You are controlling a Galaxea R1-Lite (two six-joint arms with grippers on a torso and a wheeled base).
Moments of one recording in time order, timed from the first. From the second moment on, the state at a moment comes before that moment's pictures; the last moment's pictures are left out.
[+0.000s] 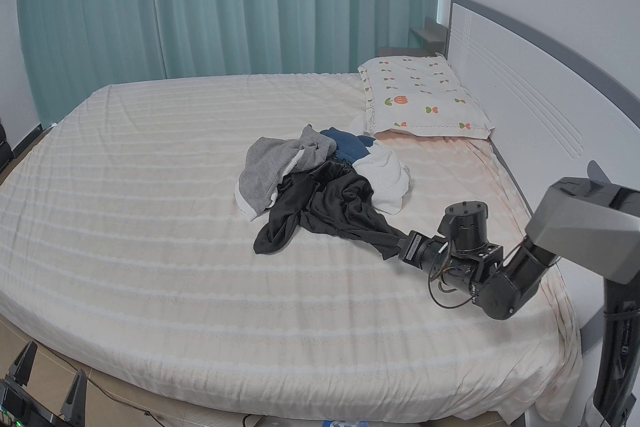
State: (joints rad) left arm 0.00 0.02 -0.02 0.01 -0.03 0.01; right arm 0.45 2.30 -0.90 -1.00 -0.08 0.68
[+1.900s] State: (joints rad) left arm -0.29 1.39 -0.27 -0.52 -0.09 -0.04; right arm 0.61 1.74 -0.24 -1.27 0.18 0.80
